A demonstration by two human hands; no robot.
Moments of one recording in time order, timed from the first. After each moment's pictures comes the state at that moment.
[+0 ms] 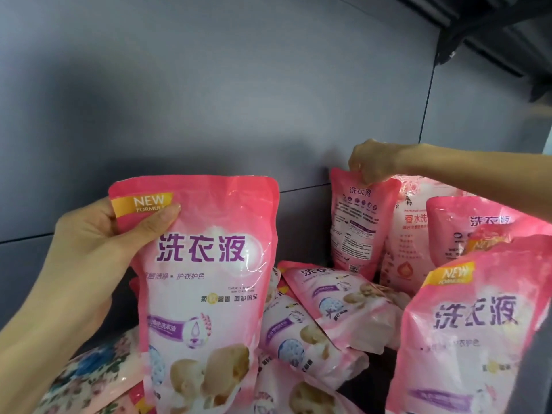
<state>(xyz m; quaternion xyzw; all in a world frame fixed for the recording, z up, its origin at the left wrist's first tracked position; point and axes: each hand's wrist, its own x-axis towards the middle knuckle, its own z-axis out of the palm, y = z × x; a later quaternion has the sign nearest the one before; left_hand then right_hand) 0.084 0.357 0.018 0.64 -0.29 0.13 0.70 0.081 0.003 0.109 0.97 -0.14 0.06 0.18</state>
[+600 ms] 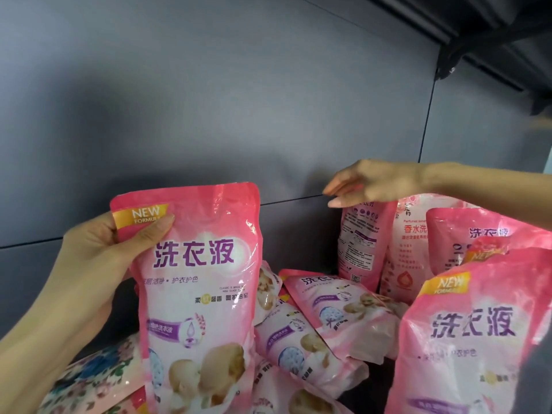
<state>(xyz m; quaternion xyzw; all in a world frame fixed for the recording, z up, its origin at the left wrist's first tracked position) 0.084 0.366 0.014 0.64 -0.26 0.09 0.72 0.049 0.023 0.105 0.99 0.03 0.05 -0.13</state>
